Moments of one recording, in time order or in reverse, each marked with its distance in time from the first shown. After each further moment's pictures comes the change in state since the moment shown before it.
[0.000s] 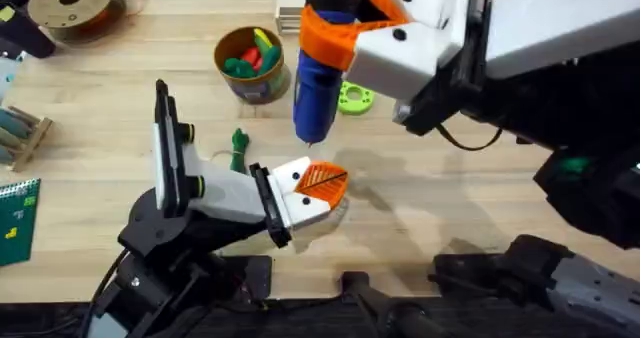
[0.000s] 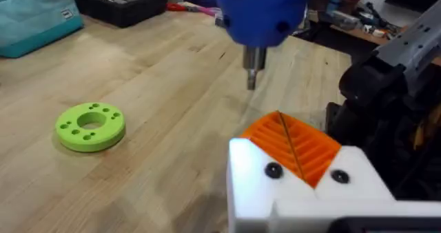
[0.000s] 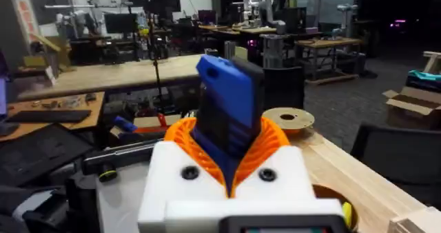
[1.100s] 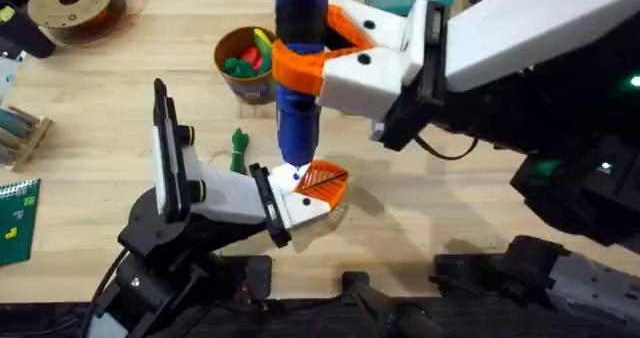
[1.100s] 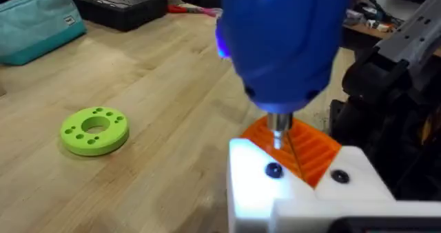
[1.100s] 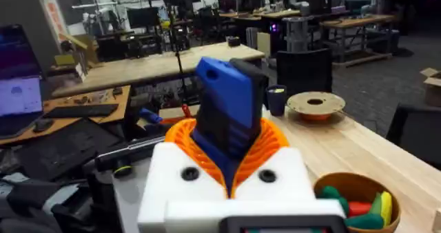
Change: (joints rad) left arm 0.000 0.000 0.000 0.000 0.000 0.035; right arm 0.068 0.059 0.000 0.003 0.000 0.055
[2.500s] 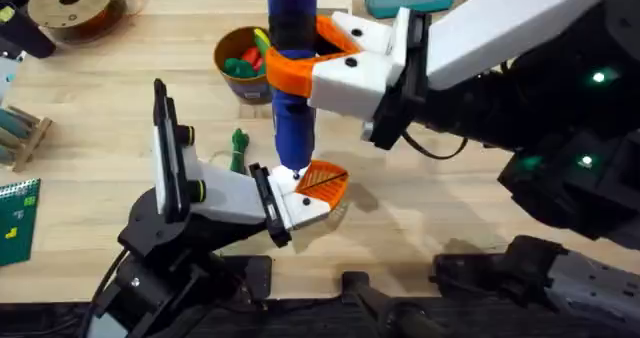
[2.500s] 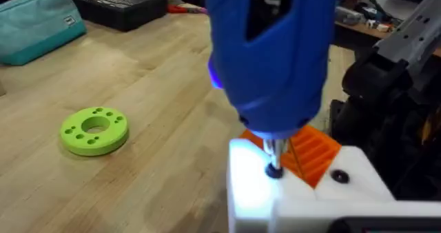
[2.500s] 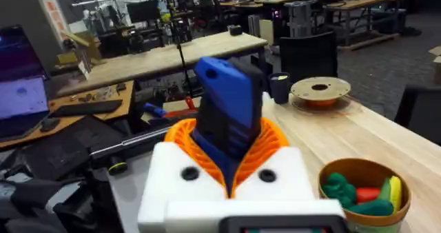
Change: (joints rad) left arm 0.000 0.000 0.000 0.000 0.000 0.000; right arm 0.001 0.040 0.000 0.000 0.000 0.037
